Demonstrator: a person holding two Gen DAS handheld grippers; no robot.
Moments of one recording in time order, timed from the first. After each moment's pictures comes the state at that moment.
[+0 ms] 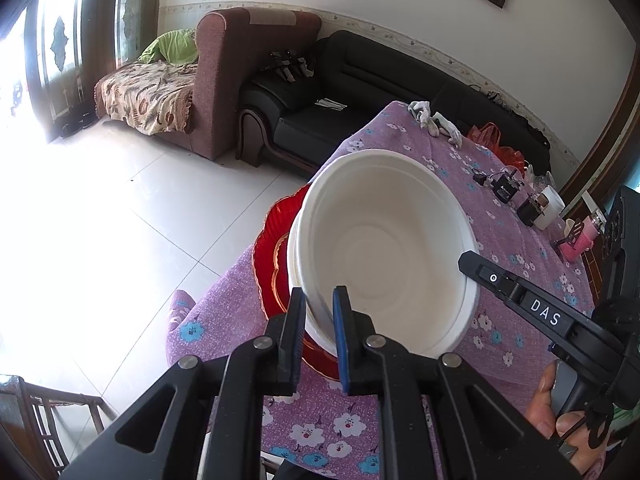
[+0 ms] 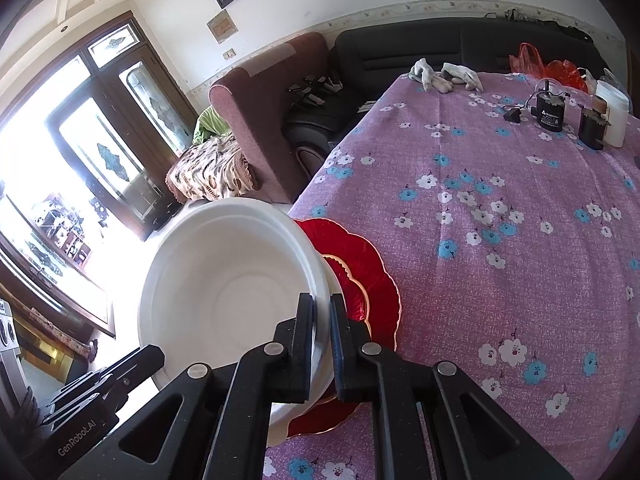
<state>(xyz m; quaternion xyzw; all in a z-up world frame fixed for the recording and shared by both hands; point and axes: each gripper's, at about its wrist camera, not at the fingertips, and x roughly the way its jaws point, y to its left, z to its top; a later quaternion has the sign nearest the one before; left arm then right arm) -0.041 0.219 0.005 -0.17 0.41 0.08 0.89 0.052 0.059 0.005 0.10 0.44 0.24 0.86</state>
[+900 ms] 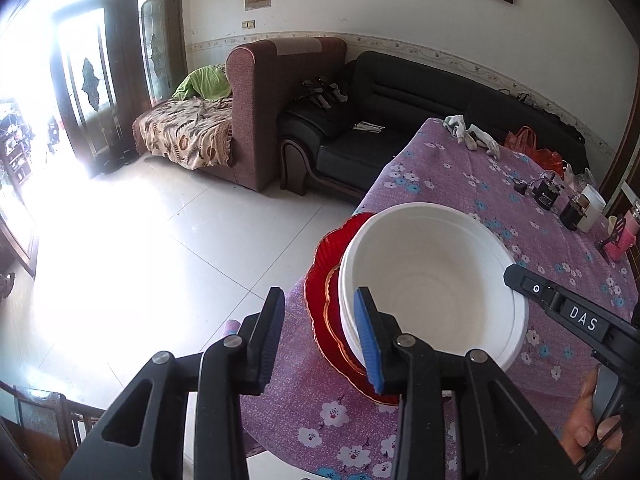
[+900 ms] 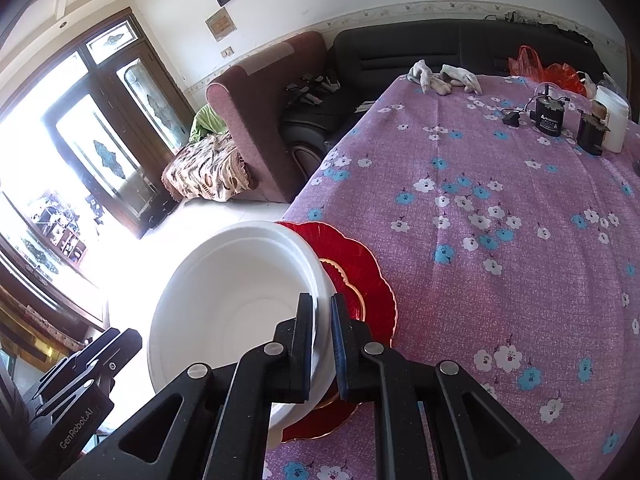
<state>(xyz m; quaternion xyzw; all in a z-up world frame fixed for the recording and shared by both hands) -0.043 0.224 0.016 -0.09 0.38 0.17 0.90 0.054 0.060 0.007 0.09 0.44 0.23 0.86</state>
